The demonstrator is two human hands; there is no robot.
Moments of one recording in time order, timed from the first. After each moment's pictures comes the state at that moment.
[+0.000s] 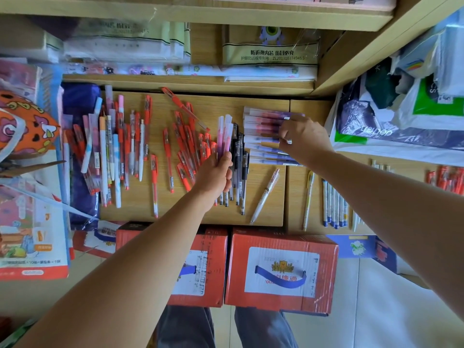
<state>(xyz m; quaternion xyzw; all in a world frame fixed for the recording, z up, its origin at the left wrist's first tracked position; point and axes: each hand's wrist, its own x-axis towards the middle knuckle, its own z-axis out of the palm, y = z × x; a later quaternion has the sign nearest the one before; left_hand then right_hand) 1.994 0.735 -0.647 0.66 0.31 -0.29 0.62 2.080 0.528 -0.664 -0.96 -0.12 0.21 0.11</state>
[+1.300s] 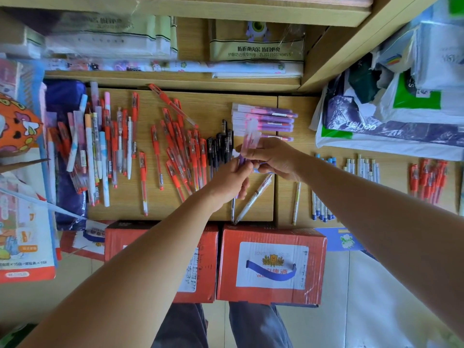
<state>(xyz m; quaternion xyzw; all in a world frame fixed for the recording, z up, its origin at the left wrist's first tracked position) 1.988 0.698 -0.636 0.67 0.16 -0.40 0.60 2.049 0.554 -0.648 -0.64 0.14 0.50 0.57</state>
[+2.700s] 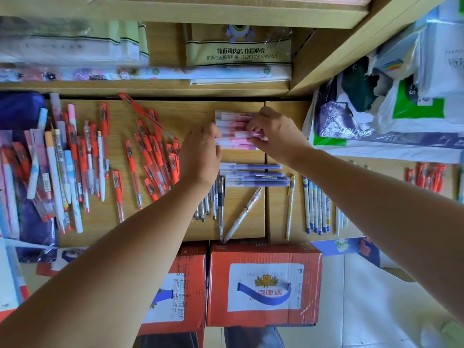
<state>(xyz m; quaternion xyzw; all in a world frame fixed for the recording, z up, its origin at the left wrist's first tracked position) 2.053 0.708 -0.683 0.96 0.02 -0.10 0.26 2.101 0.524 -0.675 -0.94 -0.20 0.18 0.21</state>
